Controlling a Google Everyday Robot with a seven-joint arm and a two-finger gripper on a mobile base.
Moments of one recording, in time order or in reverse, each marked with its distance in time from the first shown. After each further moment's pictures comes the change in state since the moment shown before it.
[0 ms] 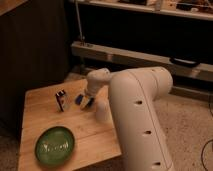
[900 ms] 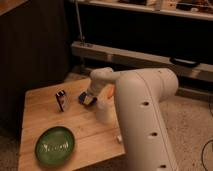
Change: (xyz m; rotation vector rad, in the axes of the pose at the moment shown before) arm 0.006 -0.005 -0.040 -0.039 -0.028 0.021
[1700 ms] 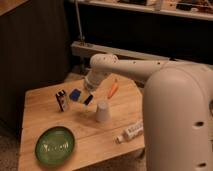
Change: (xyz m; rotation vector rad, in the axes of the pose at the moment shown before) arm -0.026 0.108 -0.114 -0.138 -0.036 -0.172
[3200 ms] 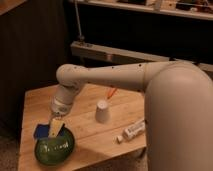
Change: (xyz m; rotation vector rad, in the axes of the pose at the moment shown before) arm -0.070 0.201 0.020 -0.421 -0.014 -0.354
